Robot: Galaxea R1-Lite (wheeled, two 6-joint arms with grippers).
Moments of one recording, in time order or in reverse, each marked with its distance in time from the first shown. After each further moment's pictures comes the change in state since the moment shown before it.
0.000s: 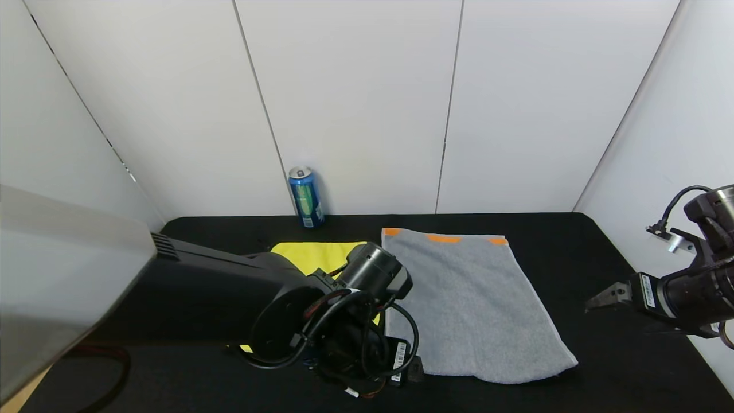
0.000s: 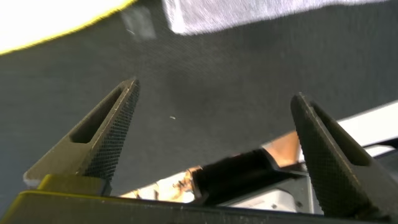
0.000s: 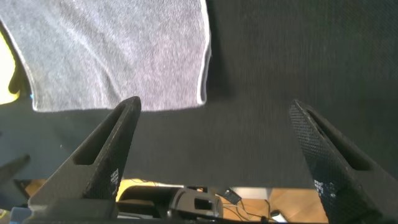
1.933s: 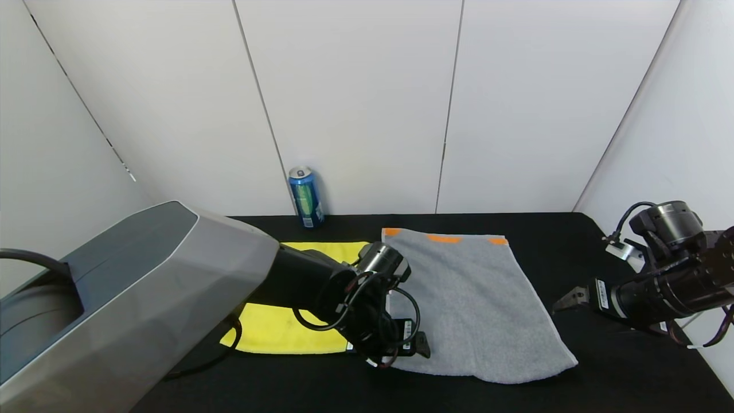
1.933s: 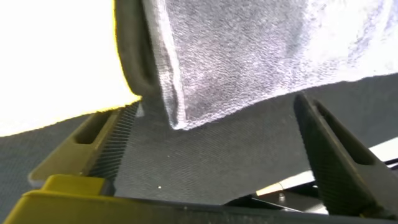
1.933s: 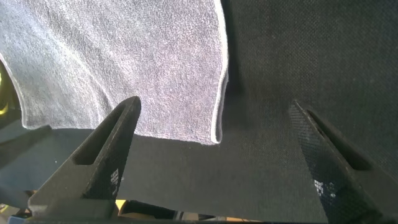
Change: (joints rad) left arm 0.108 0.260 -0.215 -0.007 -0.157 -0.051; right arm 0.067 0.156 0.003 -0.140 -0.001 0.041
